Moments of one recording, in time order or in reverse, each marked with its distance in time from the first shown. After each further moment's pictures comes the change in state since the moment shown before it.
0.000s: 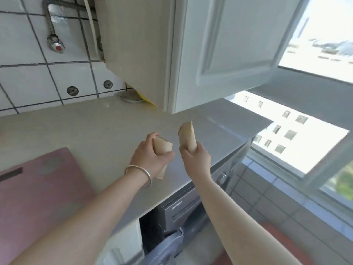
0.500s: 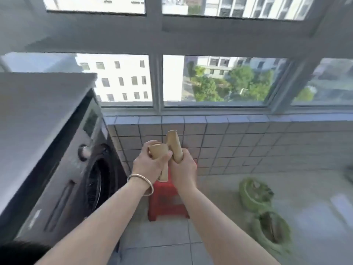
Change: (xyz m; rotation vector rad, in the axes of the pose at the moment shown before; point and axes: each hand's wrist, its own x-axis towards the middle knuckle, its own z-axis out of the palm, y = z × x) left_hand -0.214 0.102 0.234 -0.171 -0.852 0.229; right_hand -0.208 0.168 -0.202 0.199 0.826 0.496
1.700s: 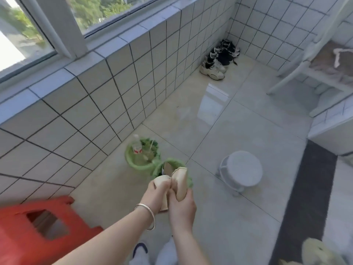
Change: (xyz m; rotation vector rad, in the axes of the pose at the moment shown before) left_hand -0.076 -0.028 0.636 0.163 -1.034 -0.473; right_hand 0.096 0.355 -0.433 0.303 0.912 0.780
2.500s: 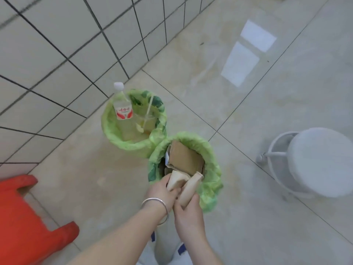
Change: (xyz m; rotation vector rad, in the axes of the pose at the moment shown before) left_hand 0.372 -0.190 0.008 0.721 0.075 -0.080; right_hand 0.293 0.238 0.137 -0.300 -0.343 0.157
